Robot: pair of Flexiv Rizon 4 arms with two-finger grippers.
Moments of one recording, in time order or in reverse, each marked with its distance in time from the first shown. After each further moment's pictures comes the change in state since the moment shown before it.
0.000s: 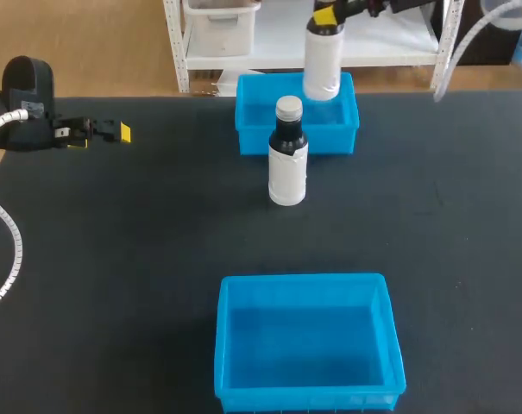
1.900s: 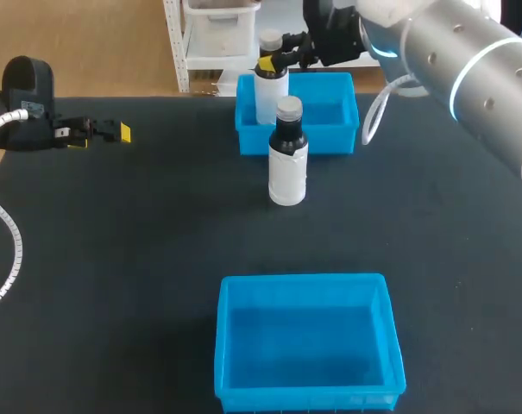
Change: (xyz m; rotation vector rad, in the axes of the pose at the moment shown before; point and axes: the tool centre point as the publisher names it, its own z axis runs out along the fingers) left arm 0.000 0.000 0.000 0.000 0.000 0.000; right arm 0.054 -0.020 0.119 0.140 0.007 0.018
